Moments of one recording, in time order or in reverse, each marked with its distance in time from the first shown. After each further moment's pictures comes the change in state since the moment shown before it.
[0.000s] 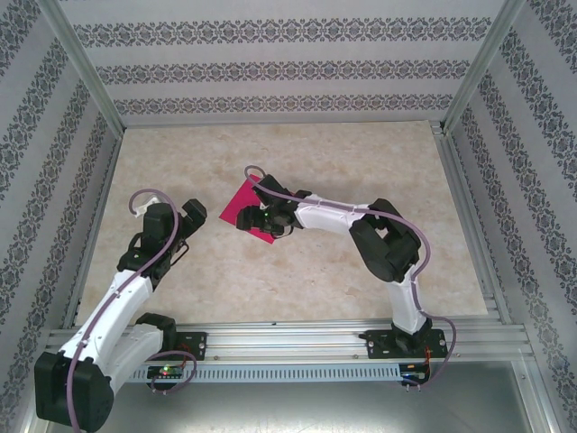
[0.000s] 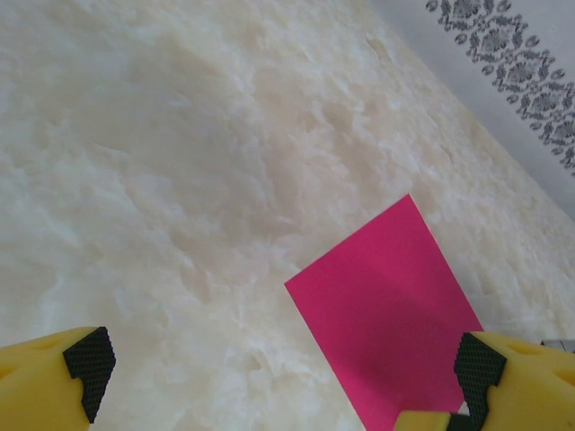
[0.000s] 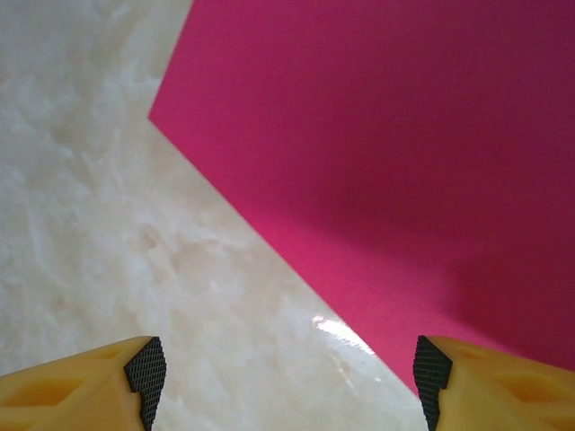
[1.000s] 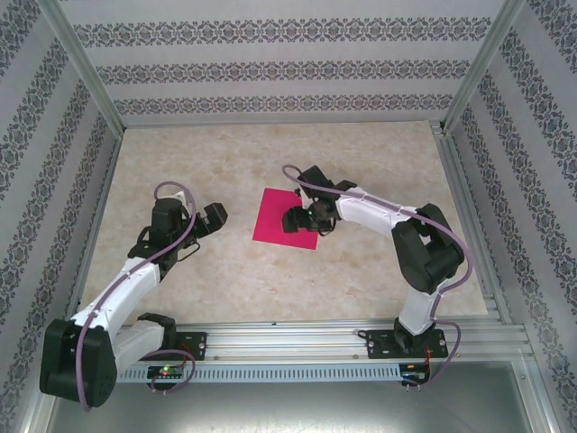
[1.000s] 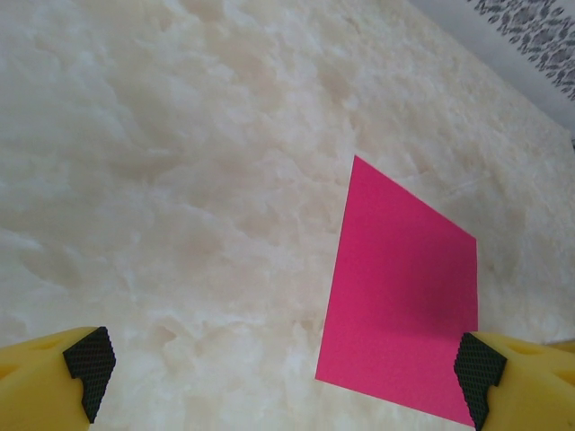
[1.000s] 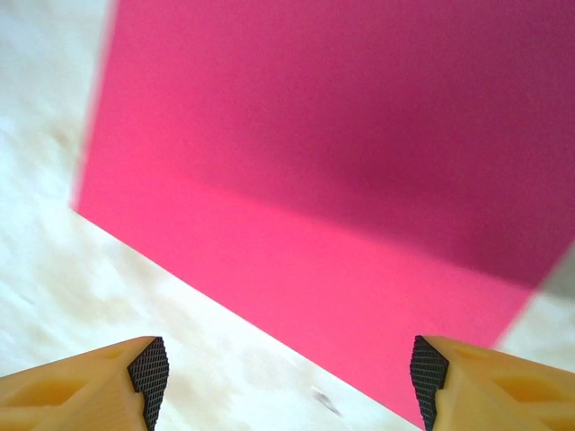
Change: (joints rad) left arm 0.000 0.173 -0.007 0.175 0.311 0.187; right arm -0.188 -0.239 -0.187 -0.222 -0.011 -0.321
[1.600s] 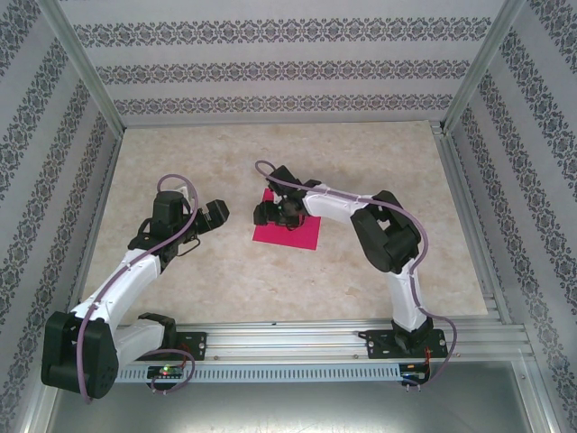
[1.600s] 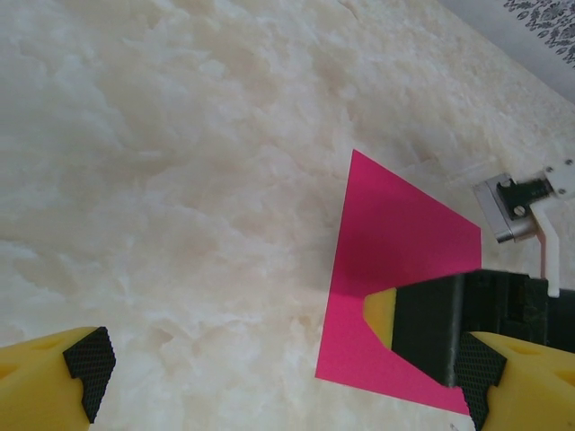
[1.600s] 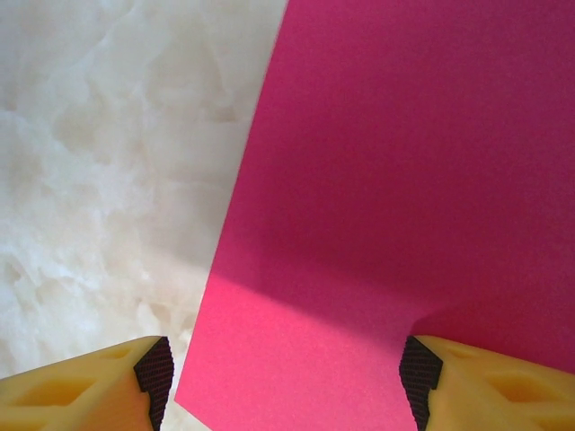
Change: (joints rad) left arm 0.000 0.033 0.072 -0.079 0.012 0.042; right arm 0.090 0.265 0.183 0.133 -0.004 0.134
